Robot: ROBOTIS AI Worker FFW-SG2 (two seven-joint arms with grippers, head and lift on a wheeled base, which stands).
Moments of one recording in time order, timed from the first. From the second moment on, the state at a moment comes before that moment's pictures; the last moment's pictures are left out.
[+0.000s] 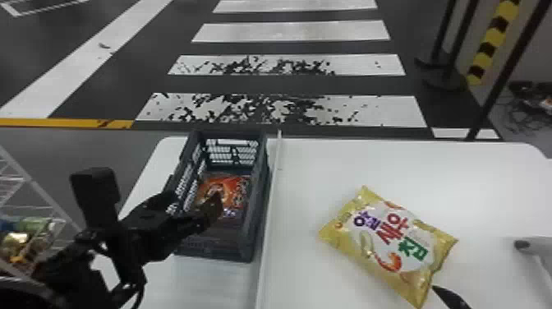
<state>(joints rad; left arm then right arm) 0.44 0.26 0.20 -2.34 0.56 0.77 -0.08 0.67 -0.43 0.24 -1.77 0.39 -0.25 -0.15</state>
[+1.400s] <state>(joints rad) 0.45 0.27 0.21 -2.33 0.59 0.77 -0.11 0.56 -0.58 0.48 -1.89 0.59 0.41 -0.40</state>
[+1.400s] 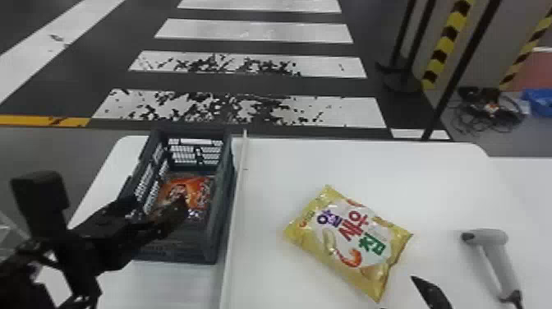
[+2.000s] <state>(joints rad) 0.45 0.27 0.22 -2.32 0.59 0.76 -0.11 0.47 -0.58 0.58 -1.90 0.59 0.54 -0.40</state>
